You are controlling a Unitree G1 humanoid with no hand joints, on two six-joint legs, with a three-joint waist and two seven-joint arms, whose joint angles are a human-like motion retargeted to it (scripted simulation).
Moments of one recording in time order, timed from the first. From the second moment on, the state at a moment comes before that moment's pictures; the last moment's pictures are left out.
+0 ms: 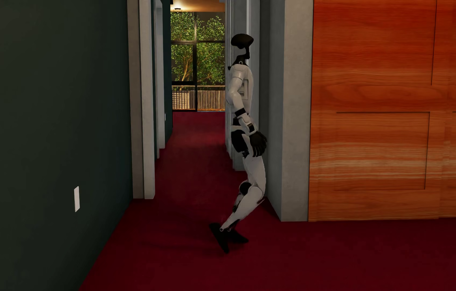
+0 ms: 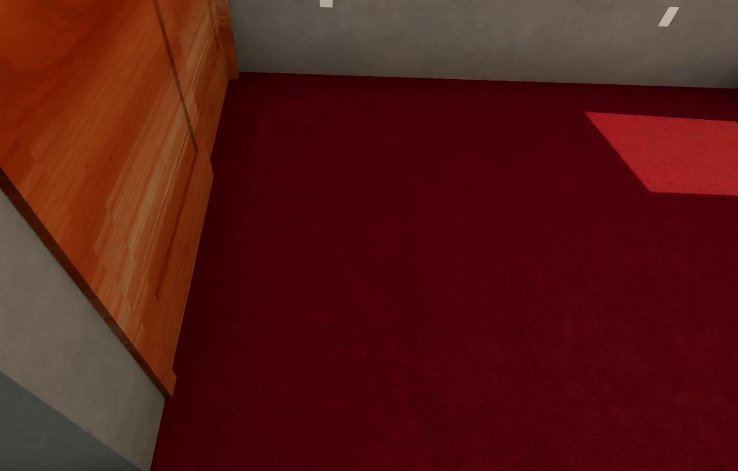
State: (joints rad) body -0.14 -0.34 0.04 -0.01 -0.05 -0.03 0.00 0.00 0.00 0.52 1.06 0.15 0.22 -0.16 0.25 0.46 -0.45 0.00 0.00 -0.37 0.49 0.82 0.73 0.00 0.00 0.00 0.00 0.00 0.00
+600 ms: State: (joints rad) body 0.27 -0.61 -0.11 0.12 0.01 0.03 0.00 0.00 -0.08 0.52 0.69 0.35 0.39 -0.25 0.16 0.38 -0.39 0.00 0.00 -0.46 0.53 1.05 0.91 0.00 0.00 0.00 0.00 0.00 0.00
